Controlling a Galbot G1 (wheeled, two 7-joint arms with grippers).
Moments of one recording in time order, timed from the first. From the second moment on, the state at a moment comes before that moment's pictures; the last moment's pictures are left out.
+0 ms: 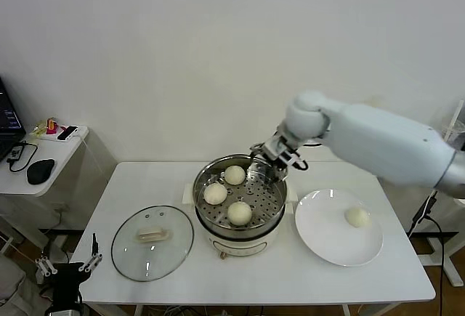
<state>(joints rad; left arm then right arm) 1.74 -1.37 -0.81 -2.06 0.09 -0.09 -0.21 0.47 0.89 -1.05 1.45 -0.01 -0.10 -1.12</state>
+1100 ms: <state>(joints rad) 1.74 -1.34 -0.77 -2.05 0.10 -0.09 -0.21 -0.19 0.55 -0.47 1.27 -0.30 -0.10 -1.16</state>
